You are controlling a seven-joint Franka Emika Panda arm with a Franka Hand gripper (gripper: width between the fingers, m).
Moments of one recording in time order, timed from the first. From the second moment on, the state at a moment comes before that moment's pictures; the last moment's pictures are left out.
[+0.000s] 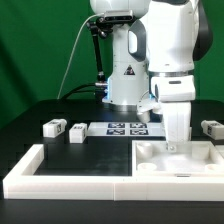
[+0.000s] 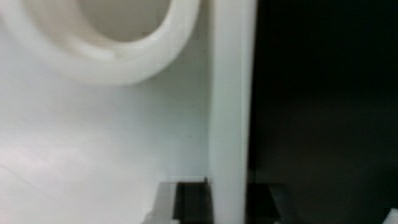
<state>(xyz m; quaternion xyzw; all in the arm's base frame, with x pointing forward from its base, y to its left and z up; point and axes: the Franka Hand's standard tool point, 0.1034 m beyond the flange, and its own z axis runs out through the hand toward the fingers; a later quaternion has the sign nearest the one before) 0.480 0.065 0.009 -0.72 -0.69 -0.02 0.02</state>
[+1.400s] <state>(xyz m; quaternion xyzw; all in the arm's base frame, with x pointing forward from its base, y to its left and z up) 0.486 0.067 0.008 -0.72 -0.69 -0.02 0.02</state>
